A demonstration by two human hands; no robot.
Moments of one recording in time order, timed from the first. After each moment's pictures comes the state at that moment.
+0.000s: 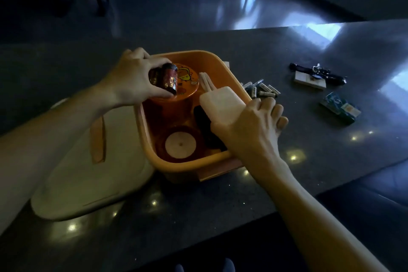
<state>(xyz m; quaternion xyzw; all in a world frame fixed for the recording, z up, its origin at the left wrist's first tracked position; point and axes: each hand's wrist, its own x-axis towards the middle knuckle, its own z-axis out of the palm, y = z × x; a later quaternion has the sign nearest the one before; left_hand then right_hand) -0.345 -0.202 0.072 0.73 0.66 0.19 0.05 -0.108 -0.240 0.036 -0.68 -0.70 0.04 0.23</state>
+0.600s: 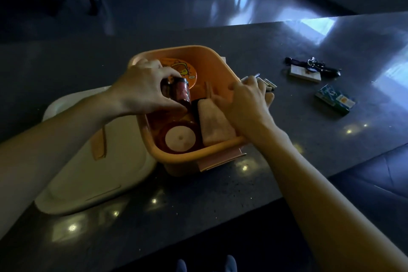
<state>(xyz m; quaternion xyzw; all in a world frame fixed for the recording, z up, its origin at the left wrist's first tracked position) -0.323 -0.222 0.072 0.78 0.61 0.15 0.08 -0.112 -0.213 0.049 -0.62 -0.76 0.07 0.20</state>
